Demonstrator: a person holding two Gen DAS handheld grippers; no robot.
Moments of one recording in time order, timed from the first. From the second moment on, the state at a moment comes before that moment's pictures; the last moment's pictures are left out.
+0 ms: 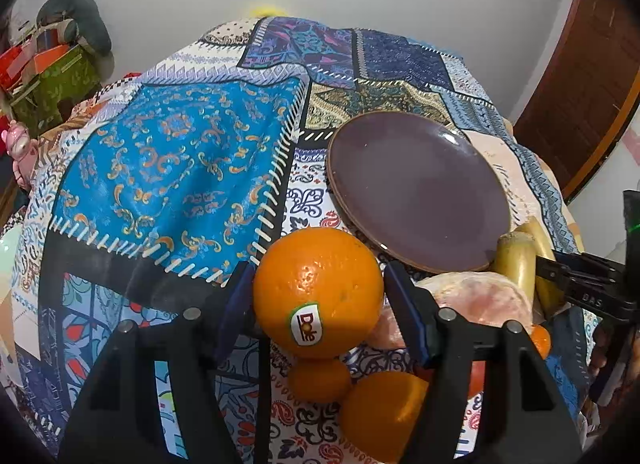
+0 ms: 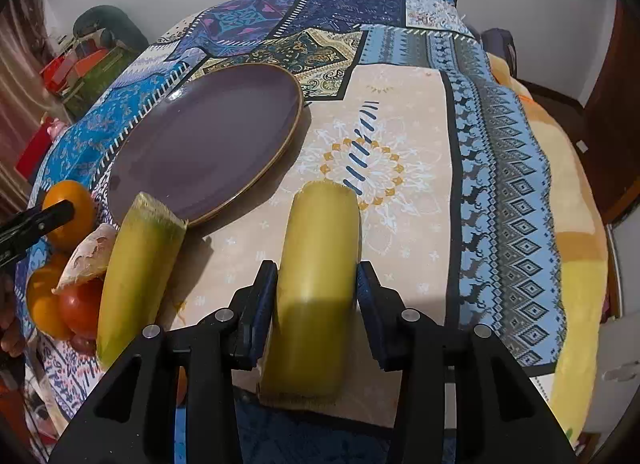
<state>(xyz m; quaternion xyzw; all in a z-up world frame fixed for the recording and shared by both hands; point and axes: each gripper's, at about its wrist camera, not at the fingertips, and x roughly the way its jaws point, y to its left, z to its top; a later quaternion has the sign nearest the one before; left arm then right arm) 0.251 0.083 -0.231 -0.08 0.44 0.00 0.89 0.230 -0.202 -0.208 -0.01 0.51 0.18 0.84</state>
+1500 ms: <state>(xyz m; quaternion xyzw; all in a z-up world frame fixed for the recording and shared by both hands) 0.343 0.047 -0.223 -0.04 0.46 -0.05 0.89 0.289 -0.137 -0.156 -0.06 0.43 0.24 0.87</state>
